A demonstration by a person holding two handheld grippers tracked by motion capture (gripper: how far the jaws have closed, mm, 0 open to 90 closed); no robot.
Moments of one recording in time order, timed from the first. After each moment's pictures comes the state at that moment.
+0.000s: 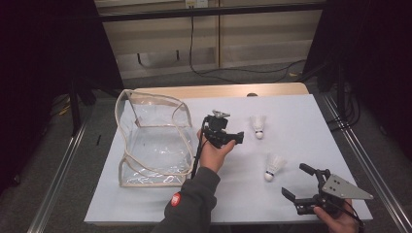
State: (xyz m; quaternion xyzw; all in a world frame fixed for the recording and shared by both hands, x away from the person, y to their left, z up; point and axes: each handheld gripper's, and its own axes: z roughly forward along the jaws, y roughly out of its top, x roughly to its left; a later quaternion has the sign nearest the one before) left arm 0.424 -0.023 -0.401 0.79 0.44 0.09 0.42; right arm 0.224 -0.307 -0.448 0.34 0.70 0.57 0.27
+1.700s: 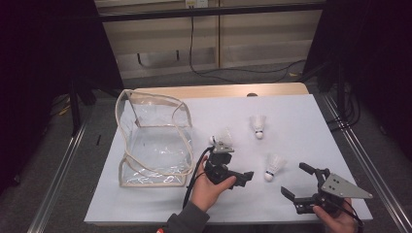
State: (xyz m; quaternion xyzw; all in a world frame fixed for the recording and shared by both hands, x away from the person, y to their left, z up) left arm 0.334 -0.006 -0.414 0.83 0.33 -0.02 0.45; right arm 0.225 -0.306 -0.446 0.33 0.70 0.57 0.27
